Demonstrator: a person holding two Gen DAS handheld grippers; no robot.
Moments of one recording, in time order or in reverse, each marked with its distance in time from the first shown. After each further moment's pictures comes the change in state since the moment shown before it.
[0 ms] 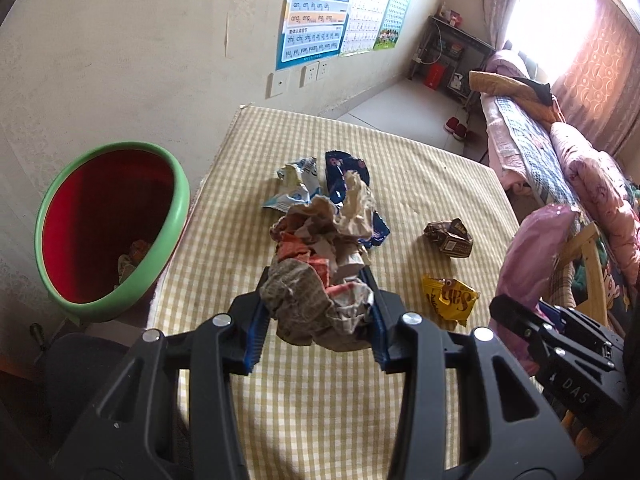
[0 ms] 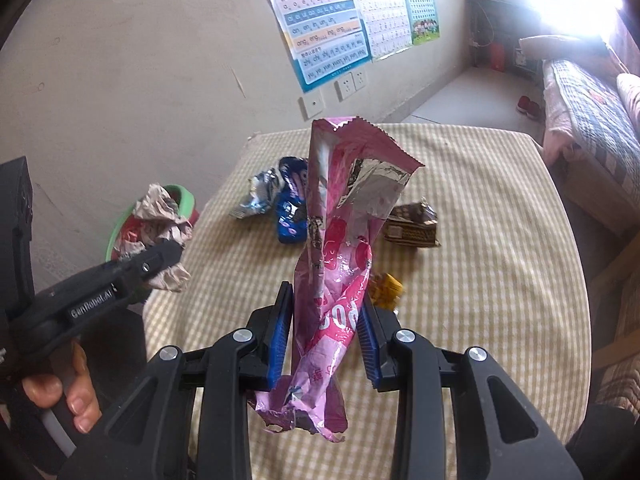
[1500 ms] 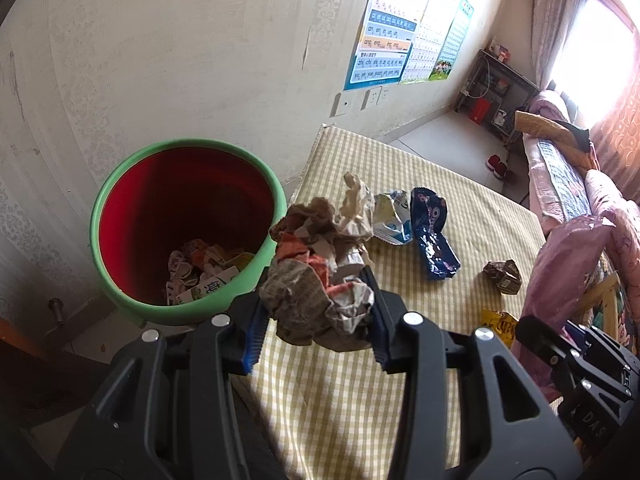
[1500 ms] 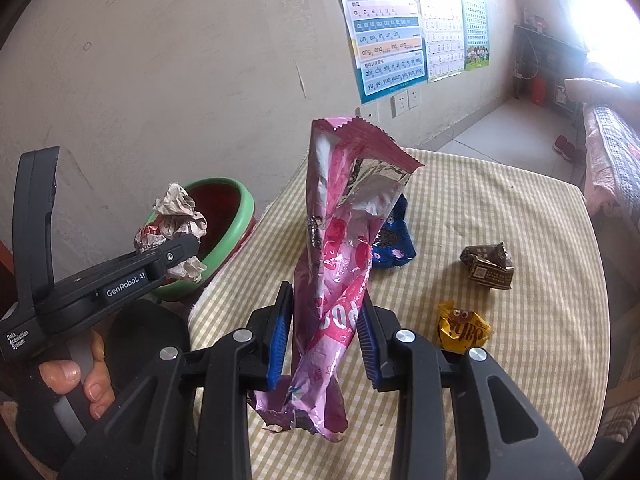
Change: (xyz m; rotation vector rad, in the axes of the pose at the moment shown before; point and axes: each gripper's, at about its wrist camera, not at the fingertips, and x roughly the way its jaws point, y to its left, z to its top) left arm -0.022 0.076 0.004 -0.137 -0.068 0.112; right arm 0.010 0.076 0.014 -0.148 -0.011 0.067
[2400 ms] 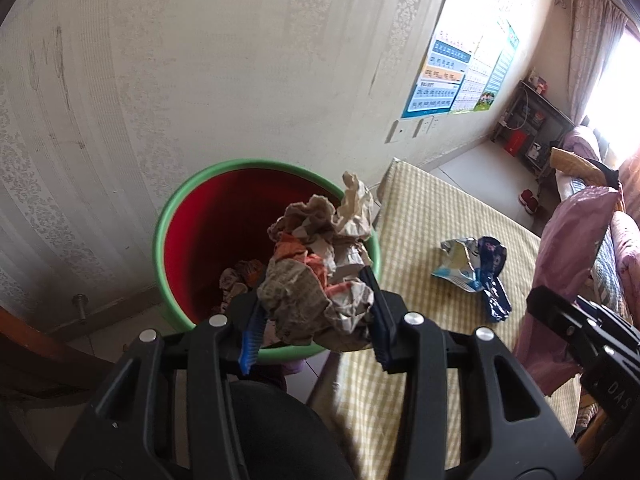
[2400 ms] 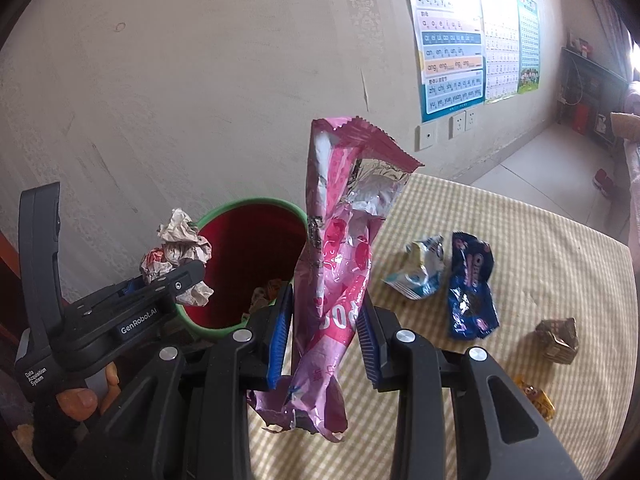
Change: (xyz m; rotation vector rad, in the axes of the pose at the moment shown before) left arm -0.005 0.080 0.027 -0.108 -0.050 0.099; right arm 0.047 0.074 0.061 -0.105 -0.001 0.099
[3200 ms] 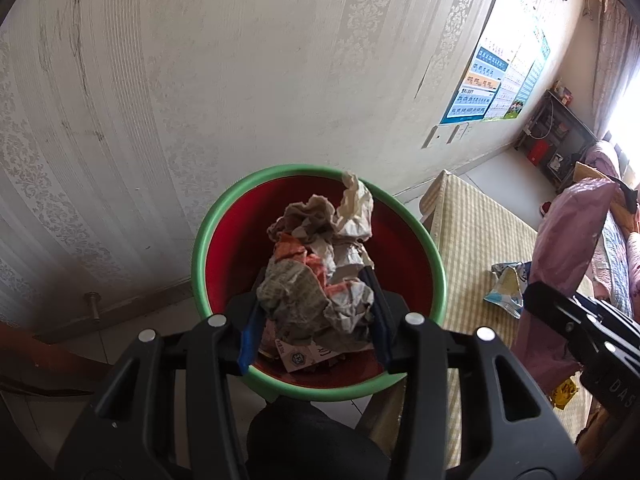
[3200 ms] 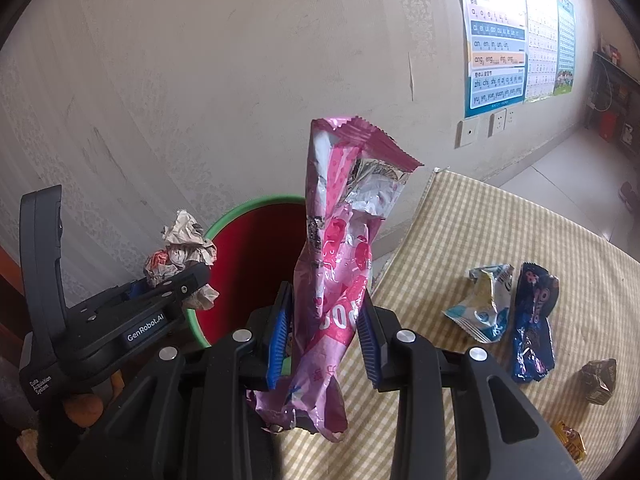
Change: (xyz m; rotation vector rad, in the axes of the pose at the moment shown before) left arm 0.030 0.052 0.024 -0.057 0.029 0.051; right arm 0.066 0.040 0.029 -0.052 0.068 0.056
